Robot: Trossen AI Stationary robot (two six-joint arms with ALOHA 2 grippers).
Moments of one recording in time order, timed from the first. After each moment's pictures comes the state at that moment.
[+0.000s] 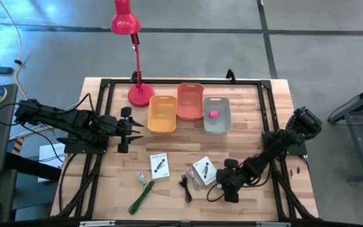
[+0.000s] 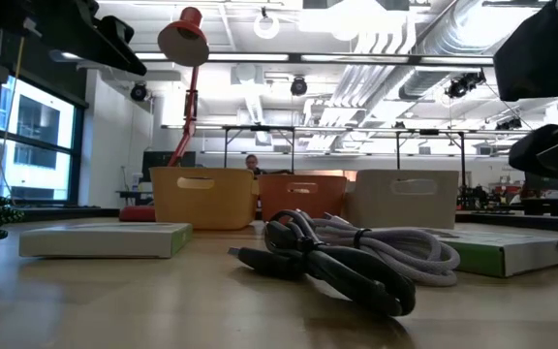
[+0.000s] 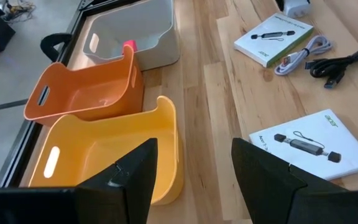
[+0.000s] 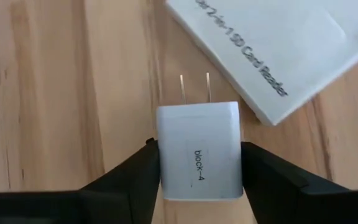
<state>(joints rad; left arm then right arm) -0.09 0.72 0.63 -0.53 -0.30 0.12 0.67 1.68 0.85 -0.34 0.08 0.82</state>
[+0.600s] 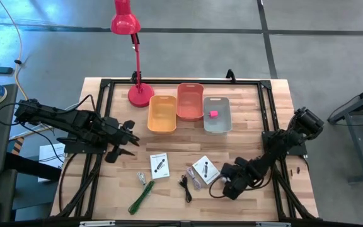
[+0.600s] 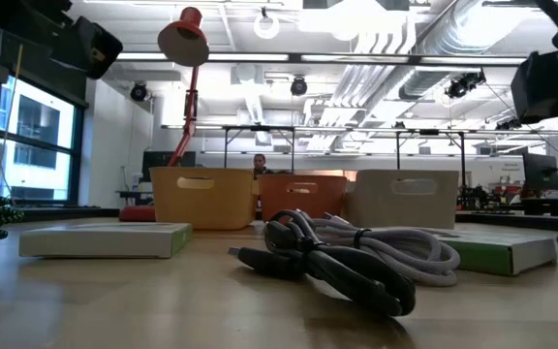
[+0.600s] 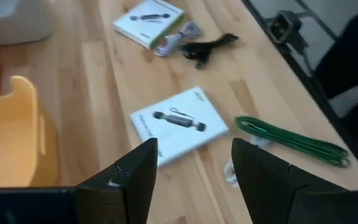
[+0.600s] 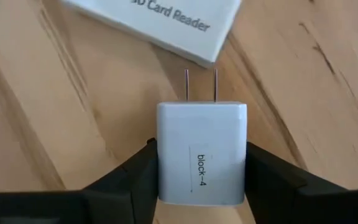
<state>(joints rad) -0.09 0.72 0.63 -0.62 0.15 0.01 0.71 1.68 0.85 -0.53 0.18 1.20</state>
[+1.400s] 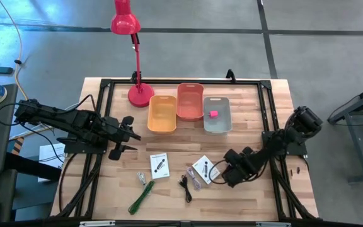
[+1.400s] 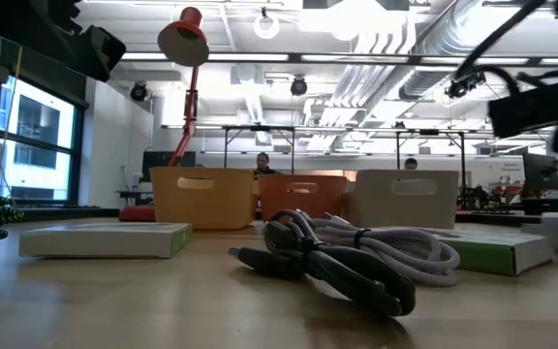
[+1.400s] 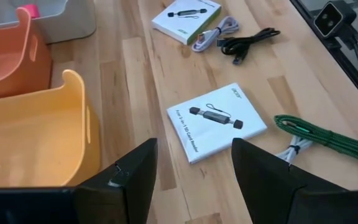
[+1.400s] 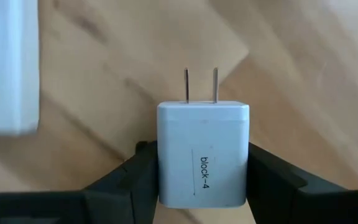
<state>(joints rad) -0.09 0.72 0.63 -0.63 0.01 0.03 0.60 1.68 0.85 -0.81 0.25 1.40</state>
